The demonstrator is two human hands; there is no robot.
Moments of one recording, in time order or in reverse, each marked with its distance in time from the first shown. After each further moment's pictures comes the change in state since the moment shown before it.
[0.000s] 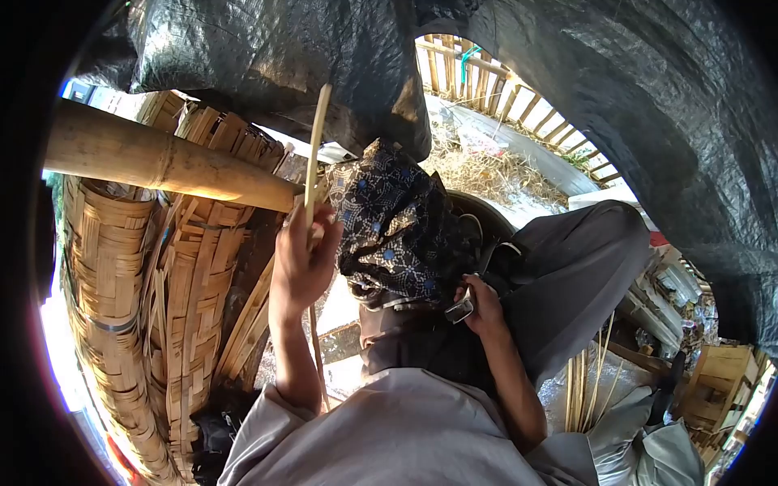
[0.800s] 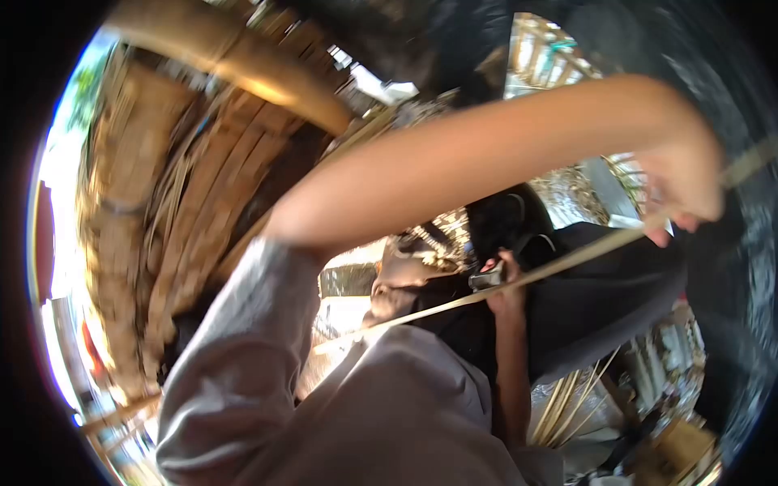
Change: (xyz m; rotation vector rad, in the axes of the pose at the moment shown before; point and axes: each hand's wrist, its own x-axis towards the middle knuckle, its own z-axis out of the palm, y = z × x) left_hand 0.086 0.162 0.090 -0.375 -0.434 0.356; right_hand 0.020 0.008 -0.020 0.015 -0.181 -0.010
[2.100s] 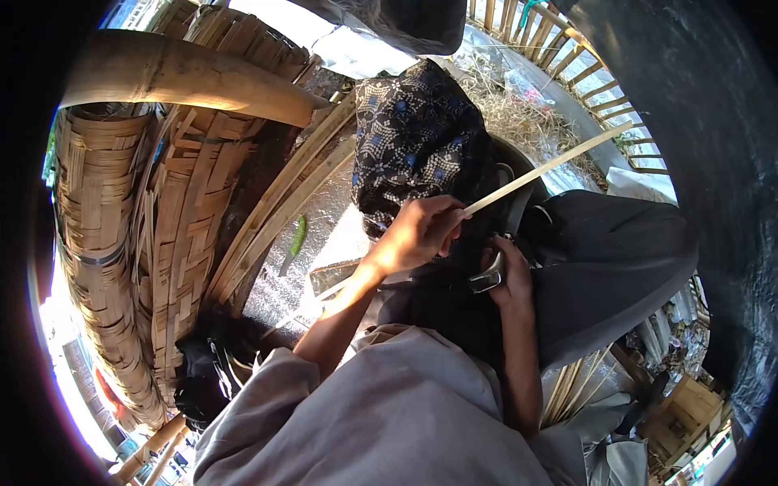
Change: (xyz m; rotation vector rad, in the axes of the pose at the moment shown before) left_hand -0.188 -0.149 0.012 -0.447 0.098 -0.619; right_hand -0.011 -0.023 0.025 -0.102 0.177 0.096
